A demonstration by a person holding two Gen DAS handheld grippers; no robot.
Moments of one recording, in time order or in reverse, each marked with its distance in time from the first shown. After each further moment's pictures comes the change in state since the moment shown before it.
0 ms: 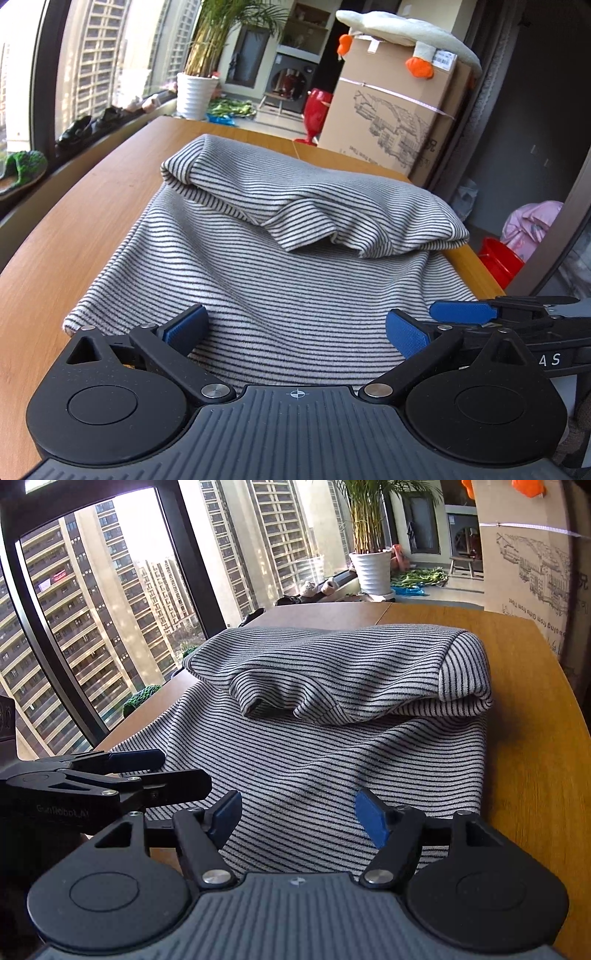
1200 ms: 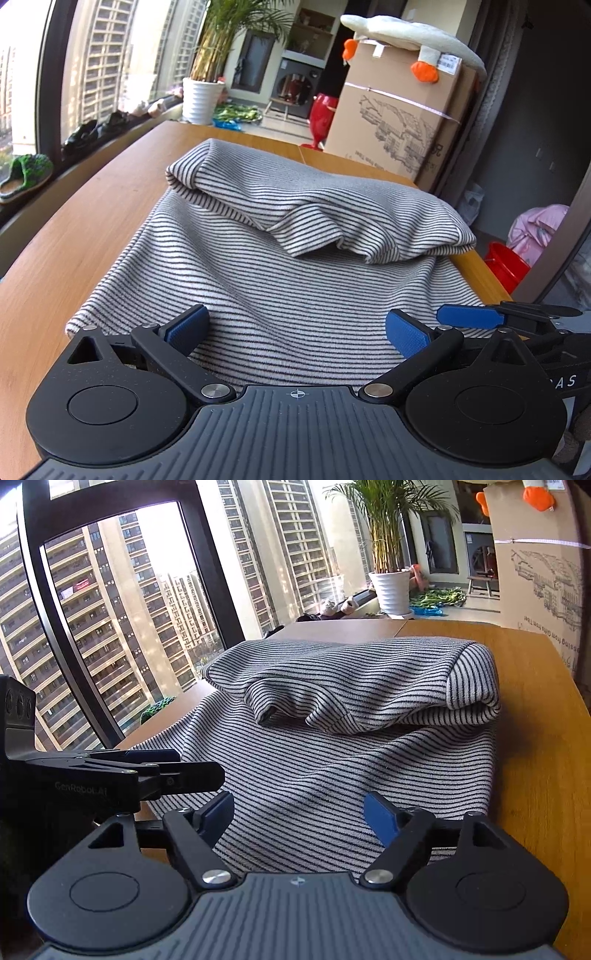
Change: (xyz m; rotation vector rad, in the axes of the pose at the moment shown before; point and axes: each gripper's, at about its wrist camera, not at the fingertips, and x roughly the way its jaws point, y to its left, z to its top) left arm 0.000 0.004 -0.001 -0.005 -0.022 0.019; right arm -0.006 -0.003 -0.011 -0.032 -0.067 0.043
